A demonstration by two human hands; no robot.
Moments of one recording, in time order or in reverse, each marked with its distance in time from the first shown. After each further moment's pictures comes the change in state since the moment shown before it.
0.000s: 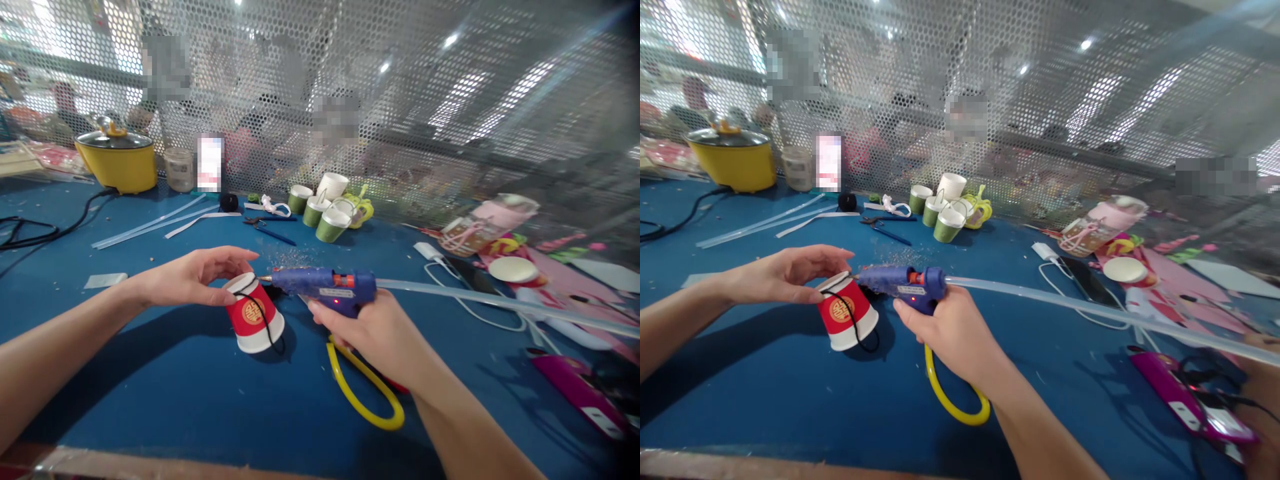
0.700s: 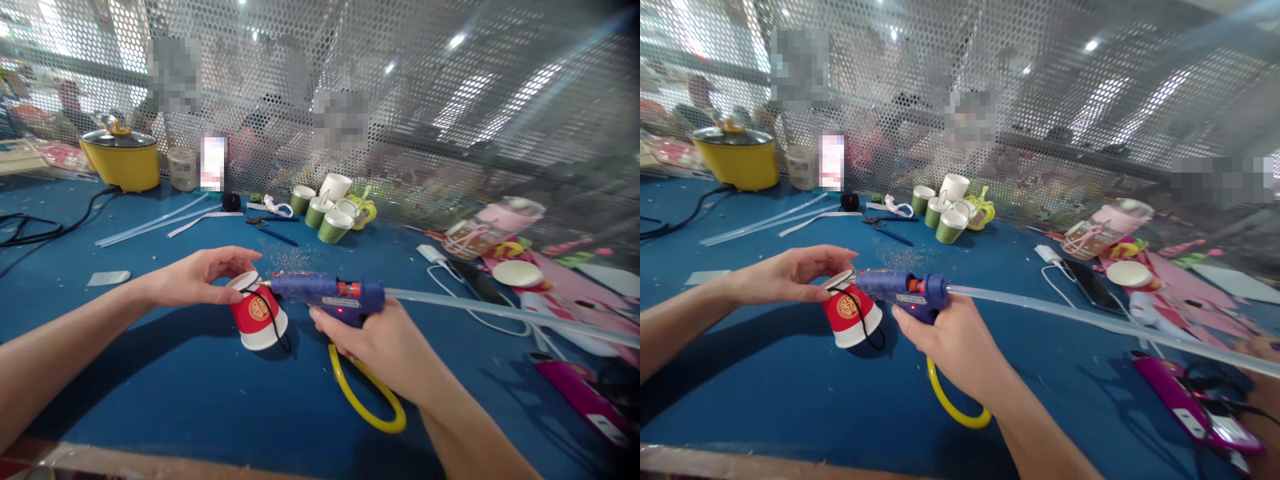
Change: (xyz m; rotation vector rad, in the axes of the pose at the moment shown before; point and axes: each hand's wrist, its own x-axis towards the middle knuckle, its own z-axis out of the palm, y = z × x) left_hand 0.002 -0.001 0.003 0.016 0.045 -0.001; right_hand -0.004 -0.002 0.001 -0.057 -0.019 -0.013
